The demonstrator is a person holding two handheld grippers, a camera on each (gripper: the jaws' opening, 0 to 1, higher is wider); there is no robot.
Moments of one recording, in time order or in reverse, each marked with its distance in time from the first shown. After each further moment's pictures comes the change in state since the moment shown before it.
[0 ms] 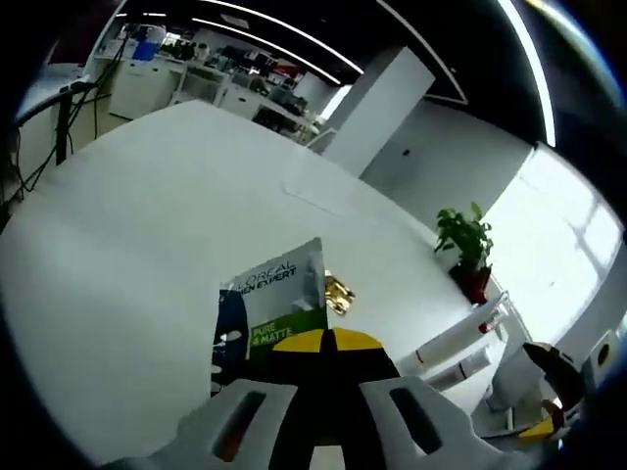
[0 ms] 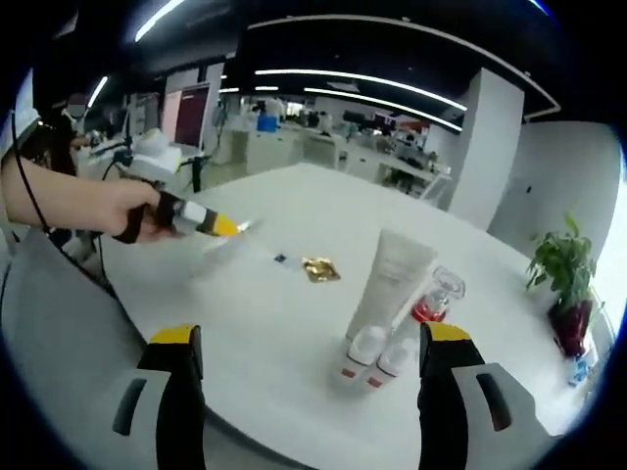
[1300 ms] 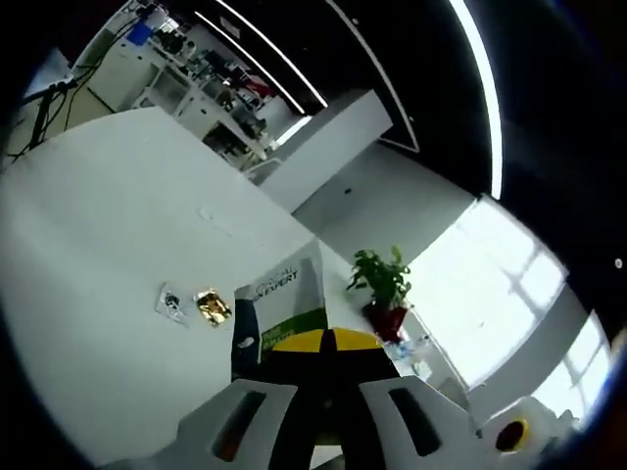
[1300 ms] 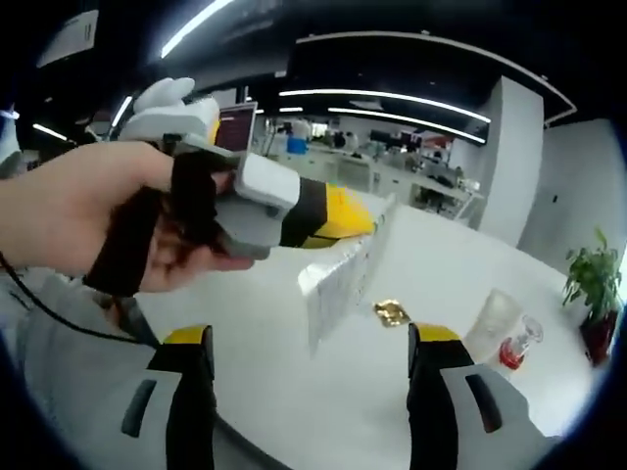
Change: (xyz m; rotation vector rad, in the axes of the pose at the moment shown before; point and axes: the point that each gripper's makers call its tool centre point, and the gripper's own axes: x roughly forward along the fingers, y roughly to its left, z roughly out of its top) left arm -0.074 -0.142 0.028 -0.144 -0.129 -0.321; right arm 0.026 0.088 0.062 0.022 -0.114 0.077
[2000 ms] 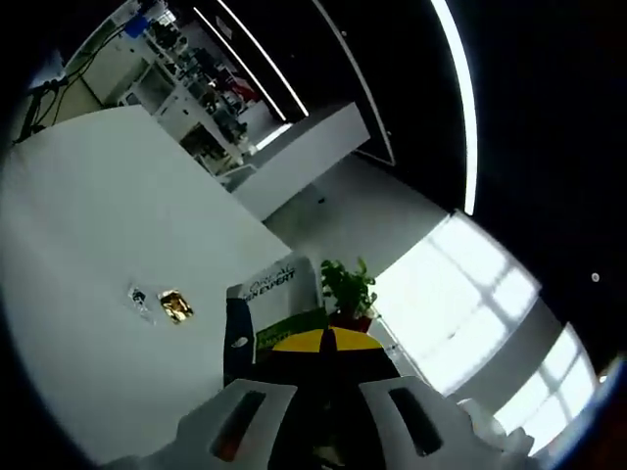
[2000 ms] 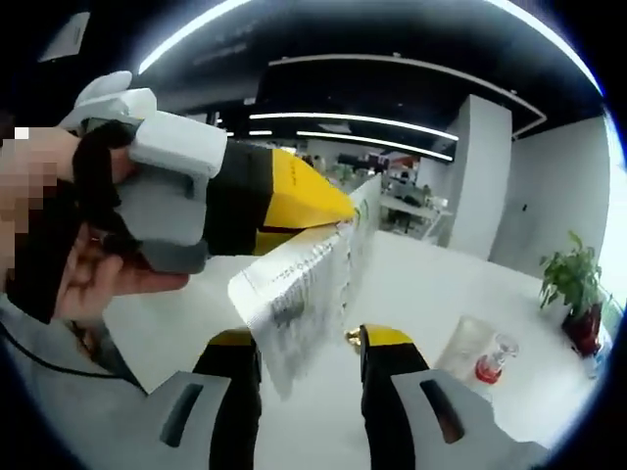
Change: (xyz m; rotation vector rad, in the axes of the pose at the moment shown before) left arm -0.025 -0.037 0.009 -0.045 -0.031 -0.090; right arm -0.001 -0.018 0.030 0.011 -0.115 -0.136
